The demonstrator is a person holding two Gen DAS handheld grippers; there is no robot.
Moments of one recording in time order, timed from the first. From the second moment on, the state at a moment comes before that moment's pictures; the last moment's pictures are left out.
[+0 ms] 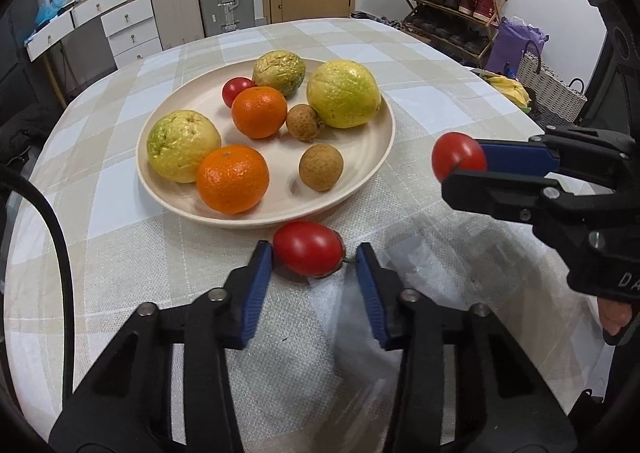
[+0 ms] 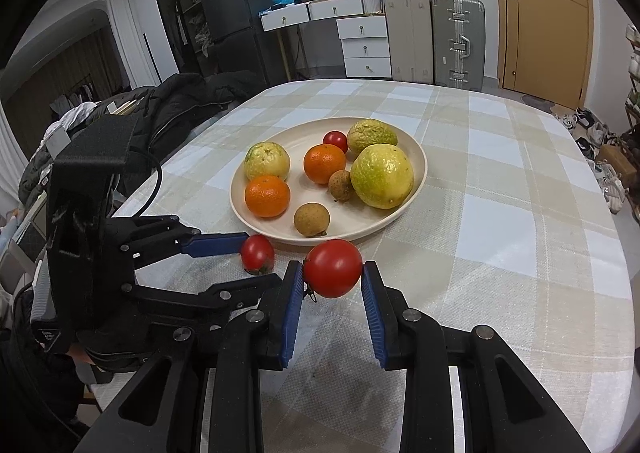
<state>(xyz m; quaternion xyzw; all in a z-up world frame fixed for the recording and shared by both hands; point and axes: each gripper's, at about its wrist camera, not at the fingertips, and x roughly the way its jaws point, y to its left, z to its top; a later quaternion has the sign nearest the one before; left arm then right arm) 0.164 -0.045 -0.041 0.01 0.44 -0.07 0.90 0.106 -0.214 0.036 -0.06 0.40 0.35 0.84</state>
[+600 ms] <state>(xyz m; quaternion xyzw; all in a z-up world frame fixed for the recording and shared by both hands) 0.139 -0.041 -0.025 0.02 0.40 -0.08 0.92 0.107 -0.215 0.032 -0.05 0.40 0.35 0.85</state>
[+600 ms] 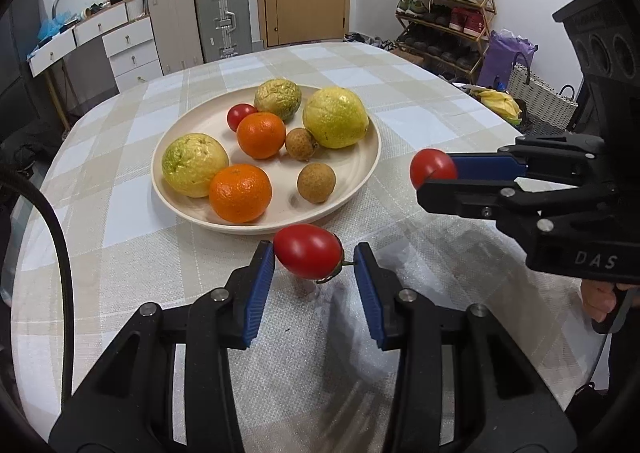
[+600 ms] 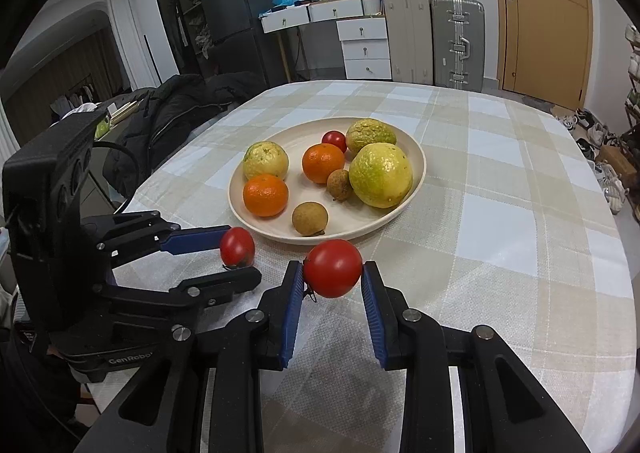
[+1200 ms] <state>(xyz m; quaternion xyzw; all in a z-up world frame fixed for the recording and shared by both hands) 0.120 -0.016 0.019 0.00 0.33 -0.05 0.94 0.102 -0.214 0.043 -0.05 0.37 0.36 0.85</state>
